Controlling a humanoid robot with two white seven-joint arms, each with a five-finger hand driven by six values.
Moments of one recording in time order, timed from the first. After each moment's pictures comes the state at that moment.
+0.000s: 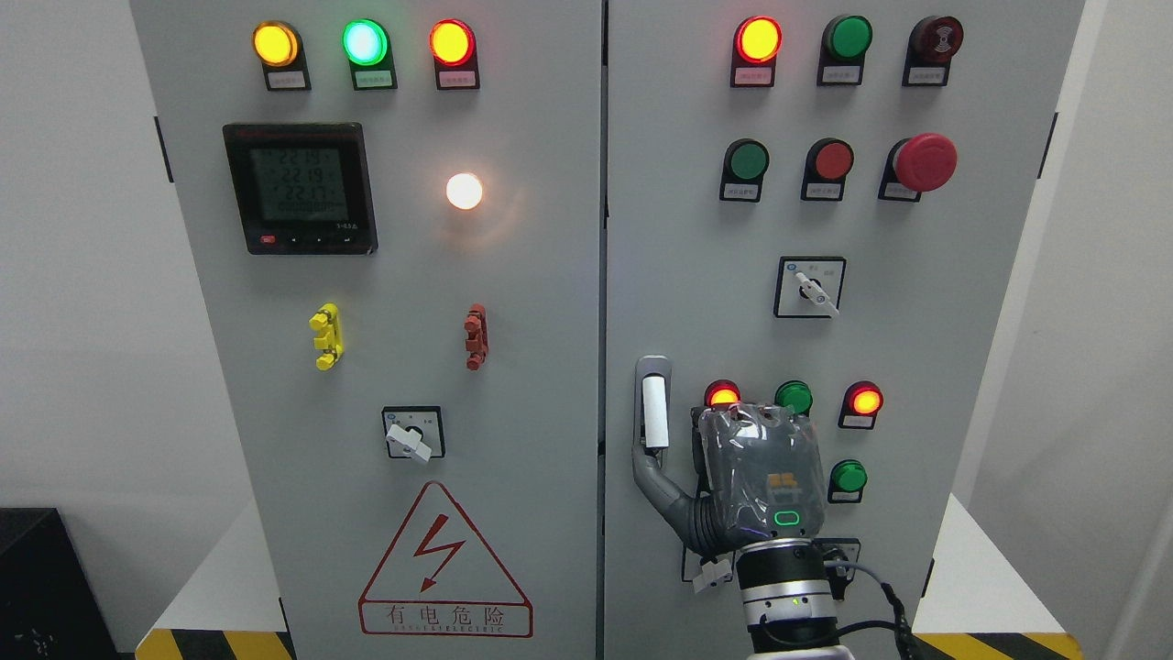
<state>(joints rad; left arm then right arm) -0.08 -0.11 0.00 0.00 0.08 -0.07 -0.06 -0.46 0.14 0.23 -1.75 1.46 0.16 -0.04</state>
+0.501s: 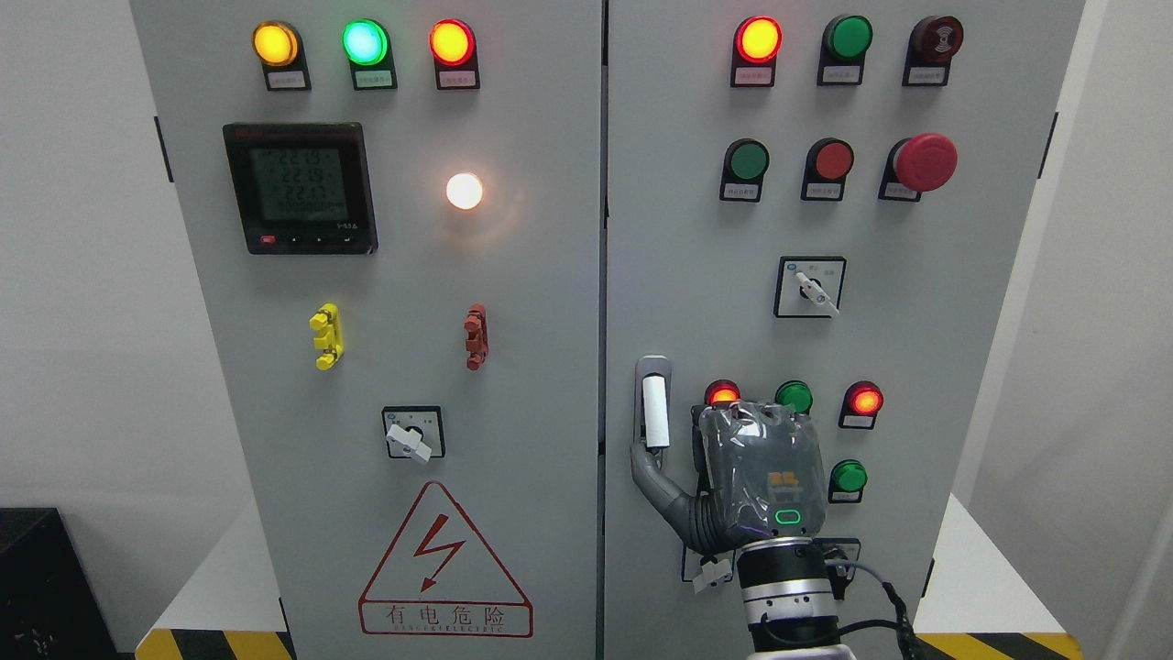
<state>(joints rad) -0.08 -0.11 0.00 0.00 0.08 -0.07 -0.06 -0.46 0.14 0.23 -1.75 1.45 0.16 -0.05</state>
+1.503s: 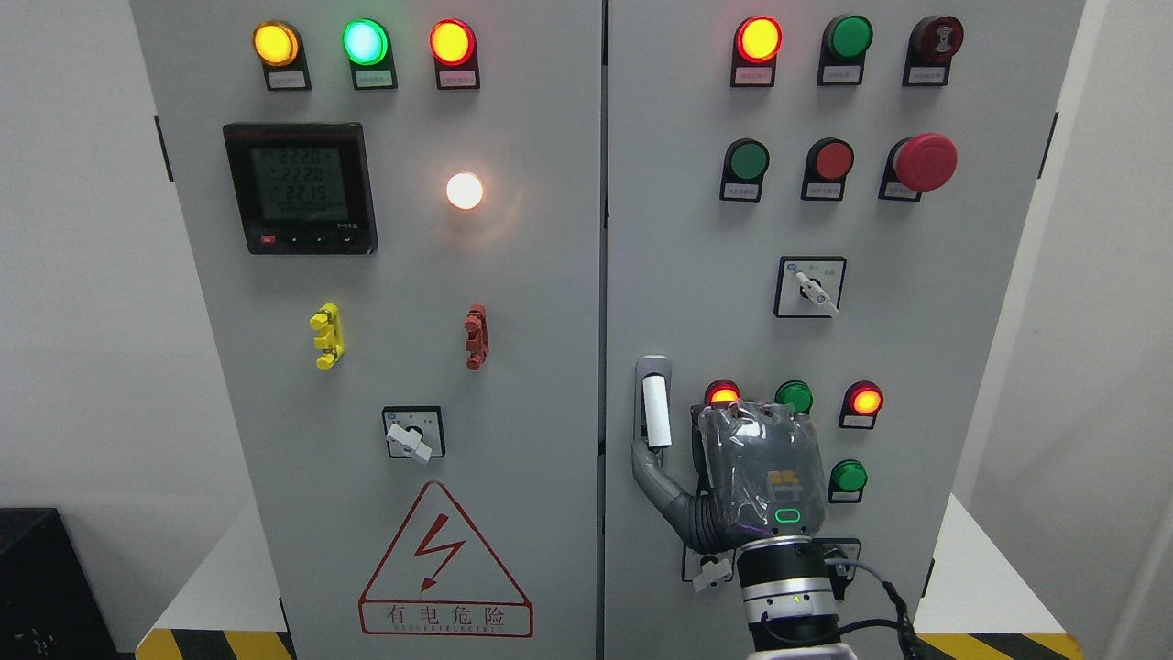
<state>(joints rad) -0.08 -0.11 0.00 0.00 0.08 -0.07 -0.06 -0.46 0.14 0.23 -1.75 1.45 0.17 -0.04</state>
